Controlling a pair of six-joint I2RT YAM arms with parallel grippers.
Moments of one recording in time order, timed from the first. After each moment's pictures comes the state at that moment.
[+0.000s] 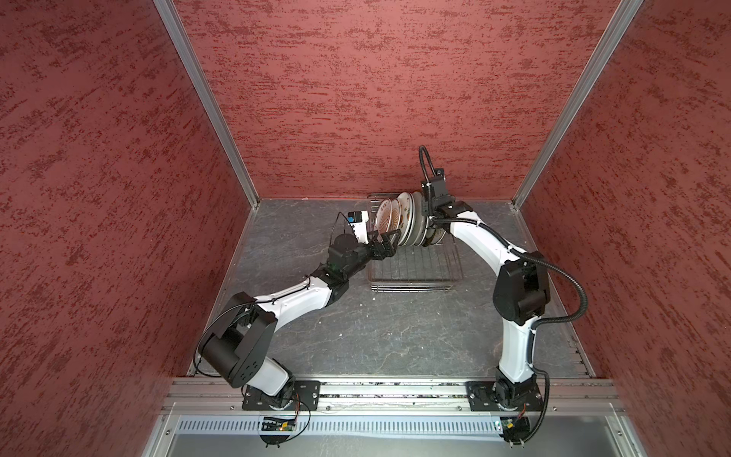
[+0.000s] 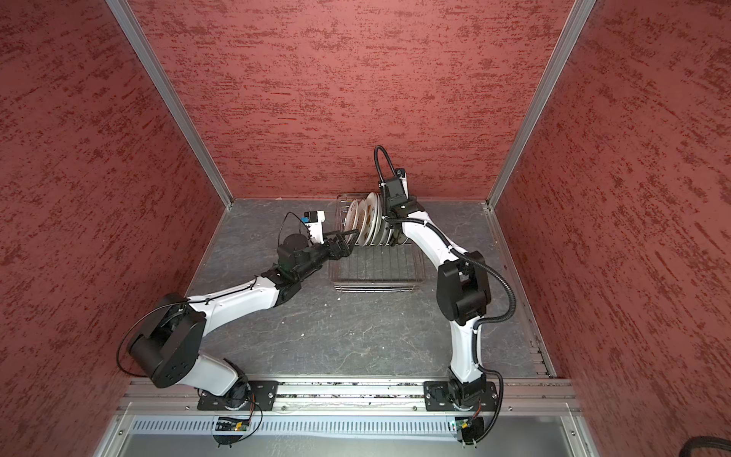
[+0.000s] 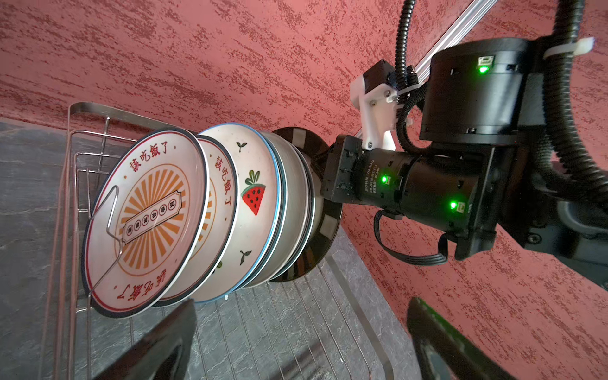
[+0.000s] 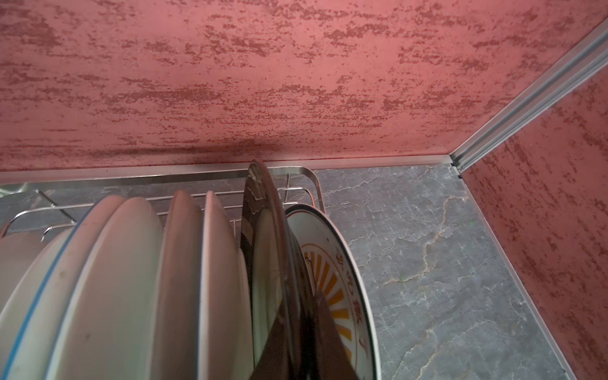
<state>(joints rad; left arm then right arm) -0.61 1.52 0.84 0.60 0.10 -0.66 0.39 2.02 1.81 -0.46 0.55 0.22</state>
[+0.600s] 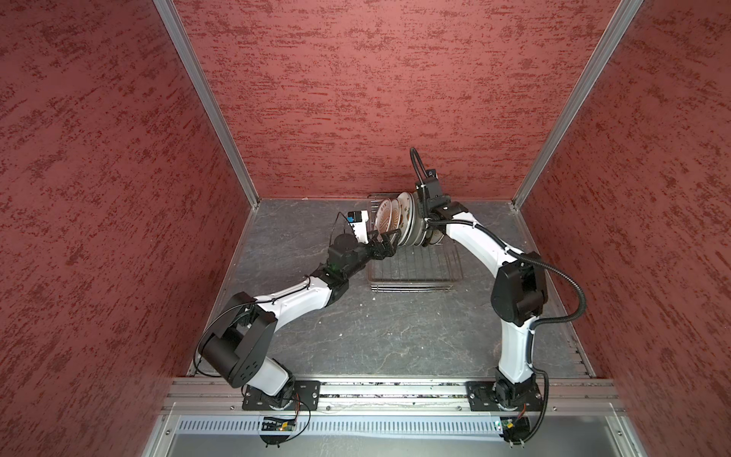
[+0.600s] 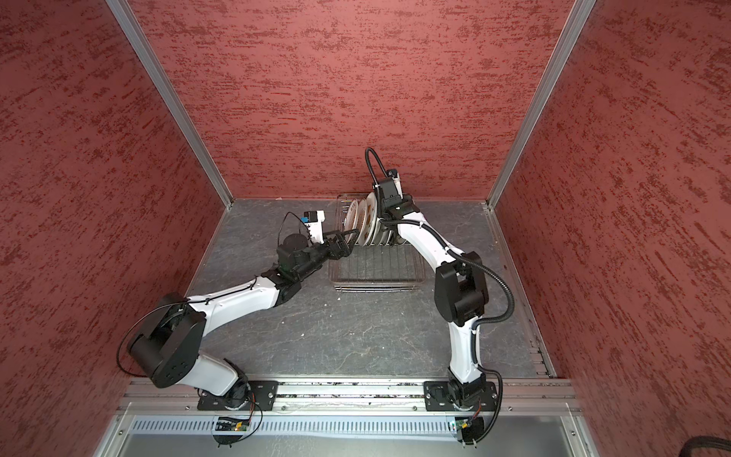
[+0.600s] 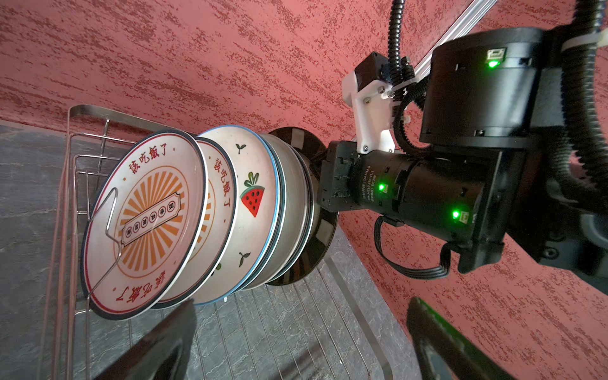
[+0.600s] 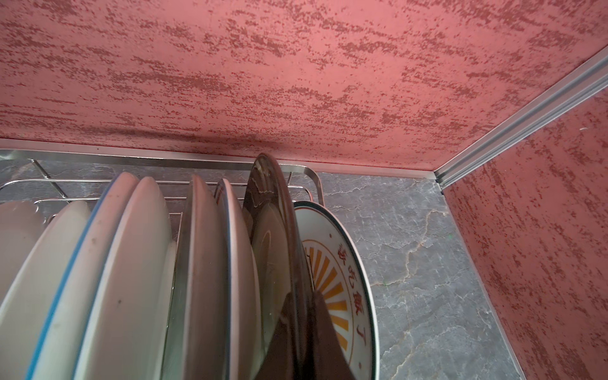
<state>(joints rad) -0.61 1.52 0.84 0.61 0.09 -0.66 0.43 2.01 1.82 -0.46 0.61 0.12</state>
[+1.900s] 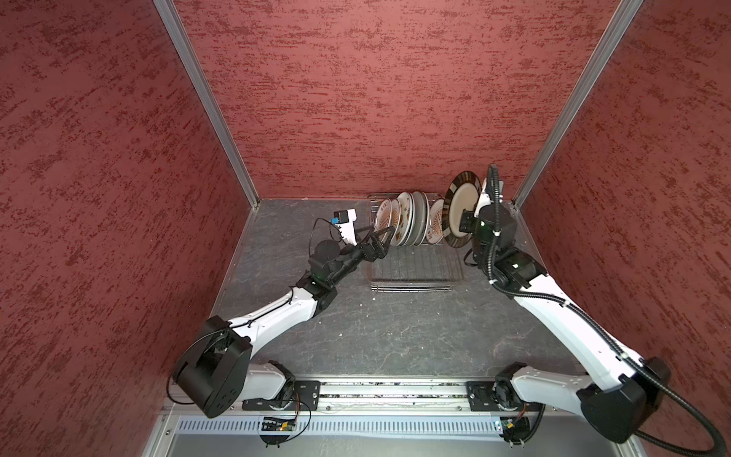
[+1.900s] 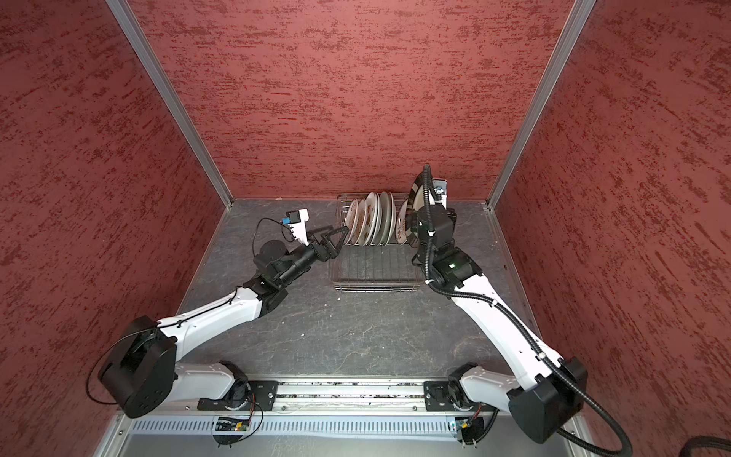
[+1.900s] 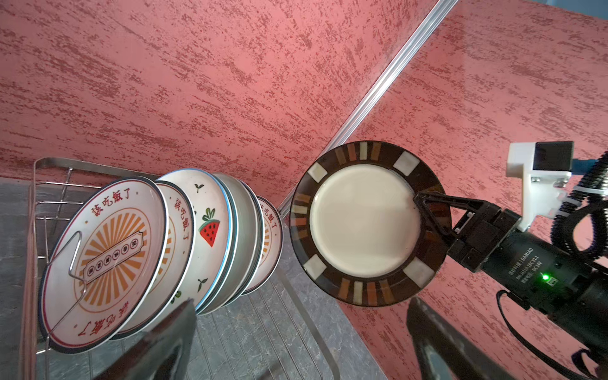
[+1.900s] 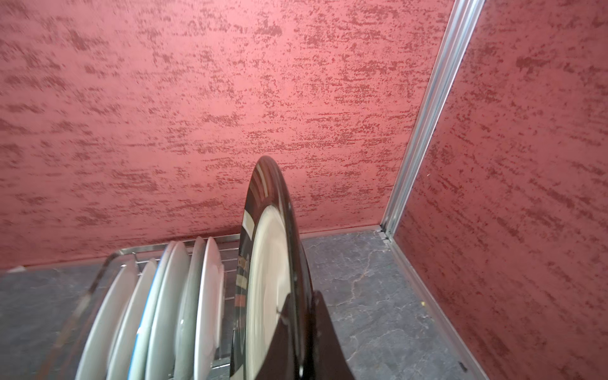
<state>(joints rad) -0.58 1.31 0.73 0.67 0.20 -0.68 0.48 1.16 1.15 -0.14 0.66 0.13</state>
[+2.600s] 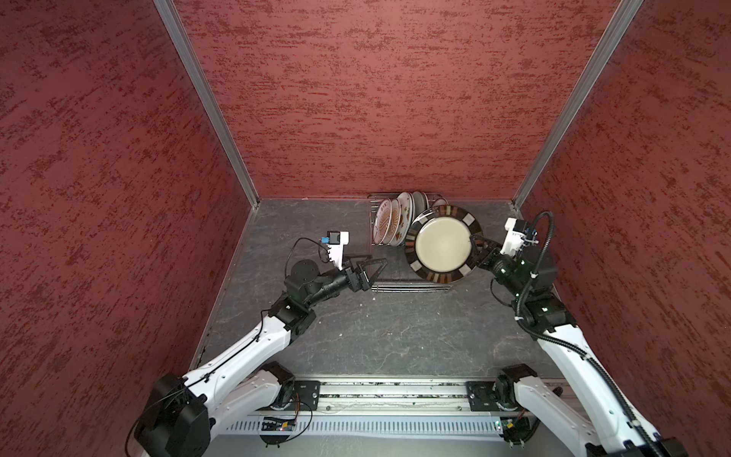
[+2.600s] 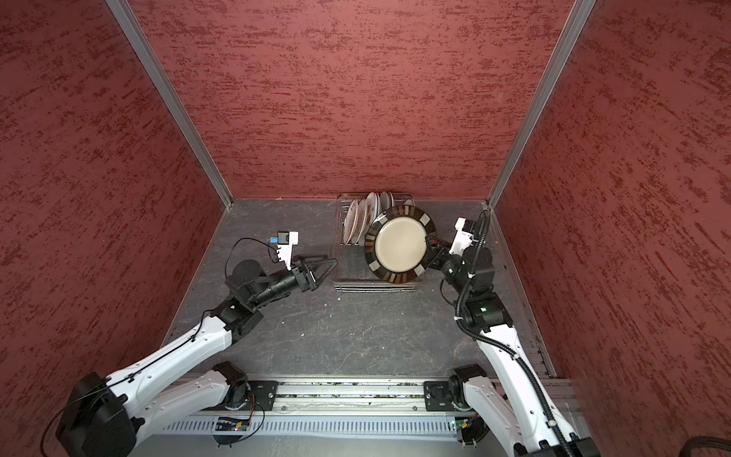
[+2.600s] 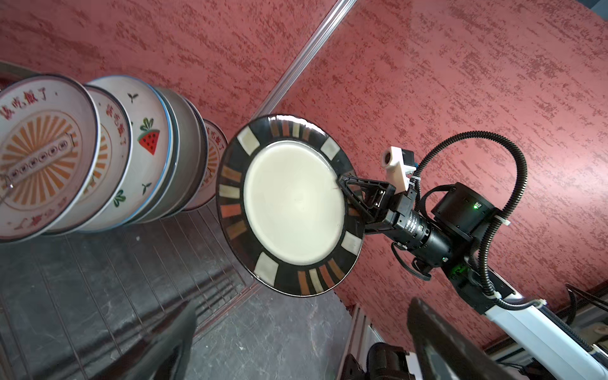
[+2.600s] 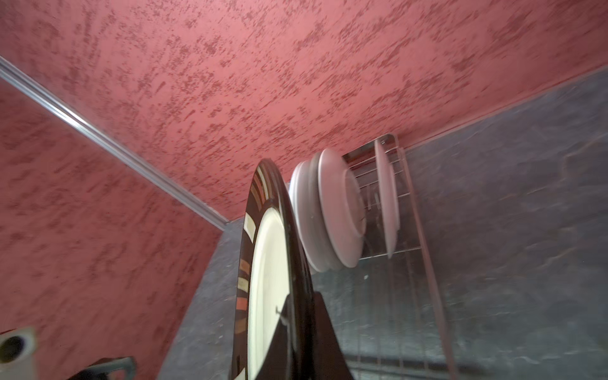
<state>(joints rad) -0.56 1.01 0.56 0.48 0.46 -0.79 0.18 0.83 0.70 0.01 -0.24 0.73</state>
